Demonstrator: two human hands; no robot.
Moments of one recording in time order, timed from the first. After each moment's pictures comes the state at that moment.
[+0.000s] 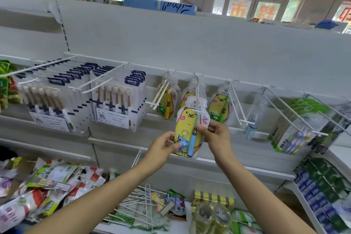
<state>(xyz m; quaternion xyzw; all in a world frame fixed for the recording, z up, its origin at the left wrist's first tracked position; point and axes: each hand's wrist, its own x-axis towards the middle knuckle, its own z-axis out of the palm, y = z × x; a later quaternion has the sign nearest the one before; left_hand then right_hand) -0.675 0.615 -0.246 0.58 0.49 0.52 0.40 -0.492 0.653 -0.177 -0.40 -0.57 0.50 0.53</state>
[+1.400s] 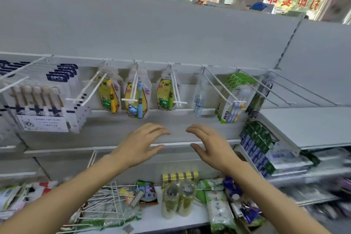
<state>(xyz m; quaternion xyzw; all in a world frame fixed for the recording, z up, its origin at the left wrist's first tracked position) -0.601 0.623 -0.212 0.88 0.41 0.24 0.01 -0.324 0.609 -0.197 -0.45 -0.87 0.00 0.21</state>
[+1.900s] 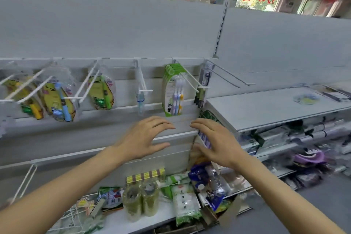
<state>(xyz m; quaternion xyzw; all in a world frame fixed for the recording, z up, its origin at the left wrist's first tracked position) -0.381 0.633 -0.199 0.93 0.27 0.26 -0.01 -0.107 0.562 -0.184 -0.51 -0.84 -0.05 0.20</state>
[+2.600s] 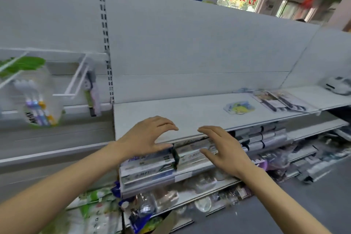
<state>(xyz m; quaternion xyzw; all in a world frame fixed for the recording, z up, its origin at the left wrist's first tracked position) 0.079 0.705 -0.211 0.94 0.24 0.24 0.01 0.356 0.590 -0.192 -0.58 -0.79 -0.02 0.18</state>
